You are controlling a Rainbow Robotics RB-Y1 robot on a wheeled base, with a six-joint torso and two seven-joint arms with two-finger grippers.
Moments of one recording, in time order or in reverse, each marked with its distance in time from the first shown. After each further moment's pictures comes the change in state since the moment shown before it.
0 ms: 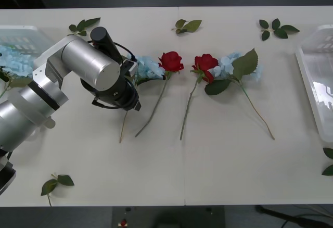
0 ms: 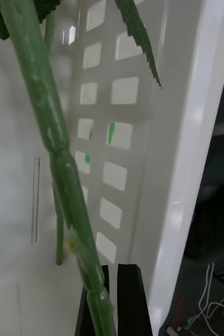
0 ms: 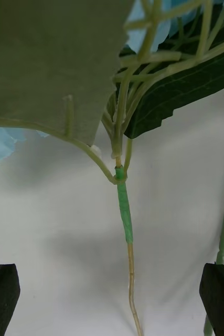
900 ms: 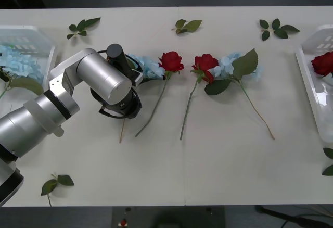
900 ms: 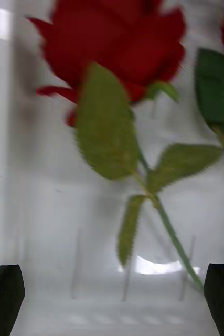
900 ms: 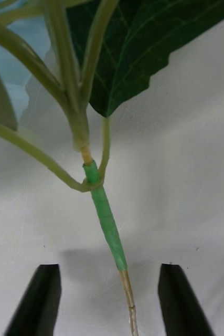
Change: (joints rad) right arm 0.002 0.000 0.010 -0.280 -0.429 0.281 0.008; left arm -0.001 -0.034 -0.093 0.057 -0.085 -0.054 0.000
